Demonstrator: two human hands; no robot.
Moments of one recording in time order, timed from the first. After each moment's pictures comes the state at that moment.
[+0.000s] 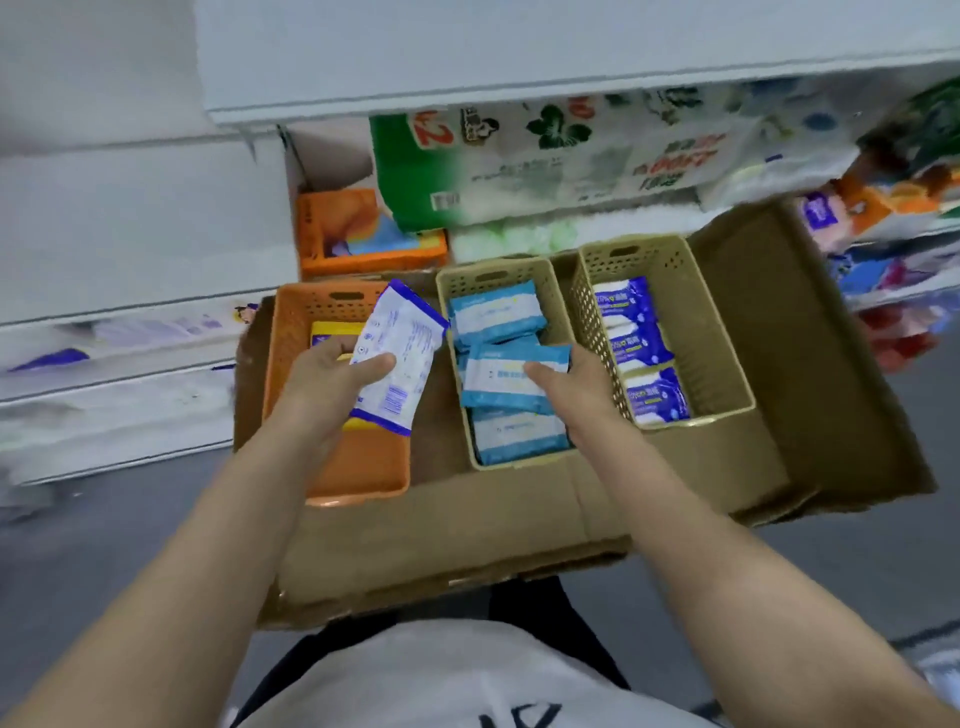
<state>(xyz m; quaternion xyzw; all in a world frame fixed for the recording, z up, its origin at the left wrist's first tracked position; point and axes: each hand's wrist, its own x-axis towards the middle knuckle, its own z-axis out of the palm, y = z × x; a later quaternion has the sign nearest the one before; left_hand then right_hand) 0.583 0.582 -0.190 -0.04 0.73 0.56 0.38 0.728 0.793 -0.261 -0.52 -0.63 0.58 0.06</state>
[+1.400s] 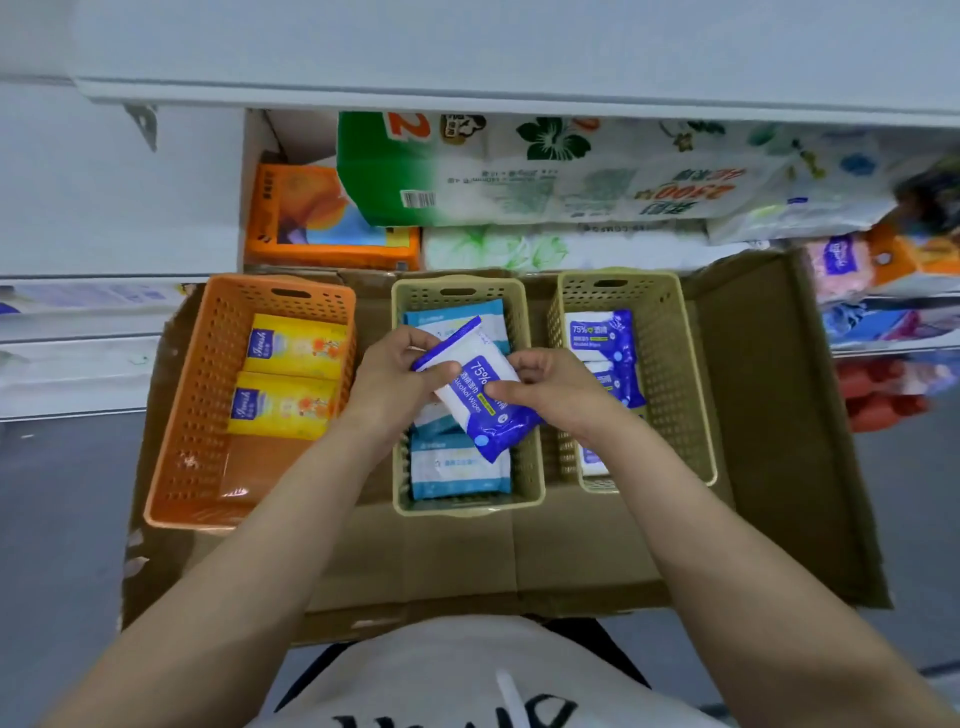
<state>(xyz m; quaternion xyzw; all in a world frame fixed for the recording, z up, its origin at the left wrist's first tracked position) 0.613 0.719 -0.234 -0.01 0.74 0.56 0.37 0.710 0.885 -0.226 -0.35 -0.68 0.62 -0.16</state>
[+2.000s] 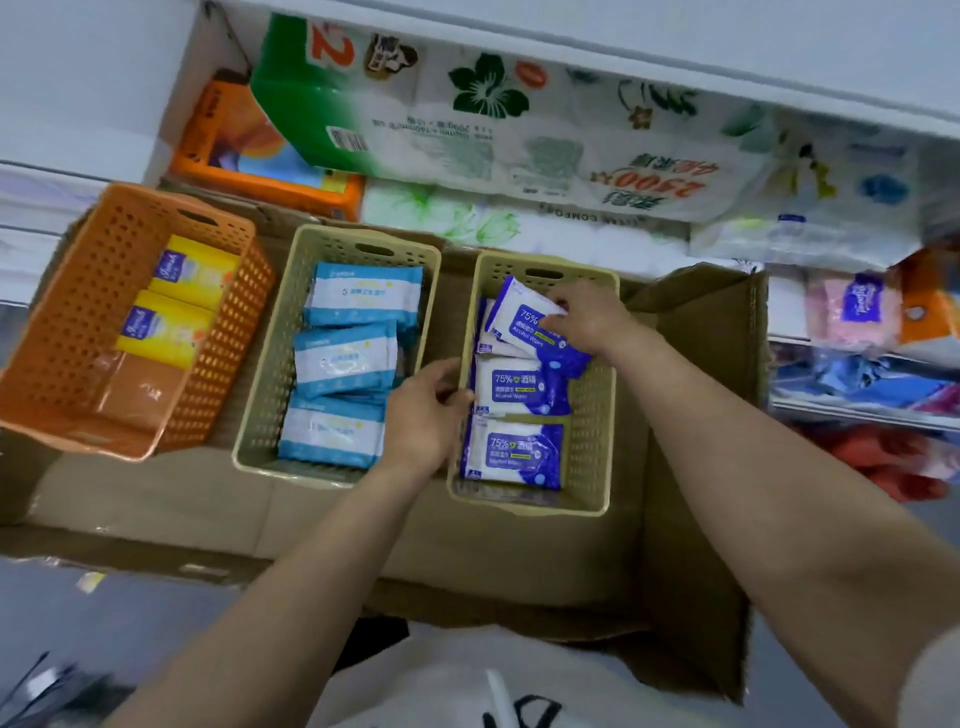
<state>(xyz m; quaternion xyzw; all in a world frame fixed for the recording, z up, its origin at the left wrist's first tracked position) 0.742 0.864 -0.281 -0.03 0.86 0.42 0.27 0.693 1.099 -0.291 -0.15 -0.93 0.22 -0.24</state>
